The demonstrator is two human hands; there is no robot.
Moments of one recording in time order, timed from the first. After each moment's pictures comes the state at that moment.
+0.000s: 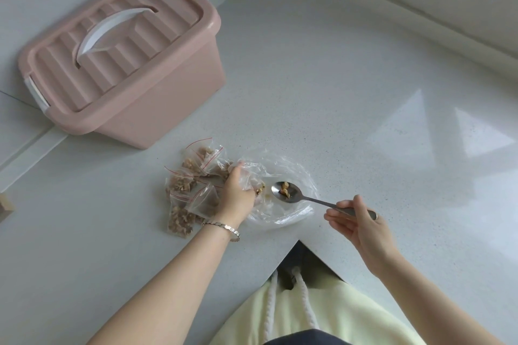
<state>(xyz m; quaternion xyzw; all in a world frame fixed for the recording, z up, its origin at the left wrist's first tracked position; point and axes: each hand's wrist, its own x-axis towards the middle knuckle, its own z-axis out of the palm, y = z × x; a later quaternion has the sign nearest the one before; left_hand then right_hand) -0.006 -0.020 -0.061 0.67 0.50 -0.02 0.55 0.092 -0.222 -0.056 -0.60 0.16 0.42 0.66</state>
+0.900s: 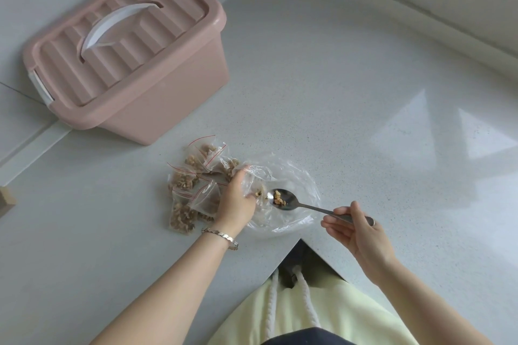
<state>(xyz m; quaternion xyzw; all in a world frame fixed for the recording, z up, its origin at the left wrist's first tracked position) -0.022 -0.024 -0.057 0.71 0.47 -0.04 0.52 0.080 -0.221 -0.053 -0.59 0.17 0.45 0.65</state>
